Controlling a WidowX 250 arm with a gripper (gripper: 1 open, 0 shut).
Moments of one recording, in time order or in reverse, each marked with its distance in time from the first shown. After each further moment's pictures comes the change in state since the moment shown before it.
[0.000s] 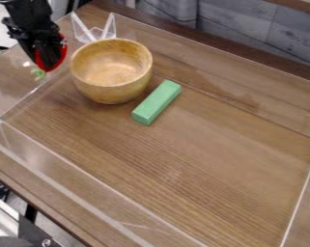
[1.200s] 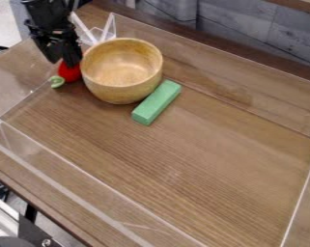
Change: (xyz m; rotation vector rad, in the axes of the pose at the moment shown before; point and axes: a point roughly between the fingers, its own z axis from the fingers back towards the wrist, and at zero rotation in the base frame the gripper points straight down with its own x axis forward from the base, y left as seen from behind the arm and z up) arm 0.028 -0.001 -0.027 -0.056 0.044 -0.059
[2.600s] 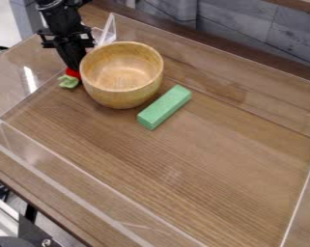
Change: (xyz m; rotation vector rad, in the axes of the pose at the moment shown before) arm 0.019 0.001 -0.016 -0.036 0.012 0.176
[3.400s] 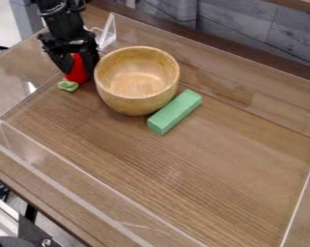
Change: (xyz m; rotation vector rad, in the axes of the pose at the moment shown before) arm -0.021 -0.018 0.004 -0.001 0.025 0.037
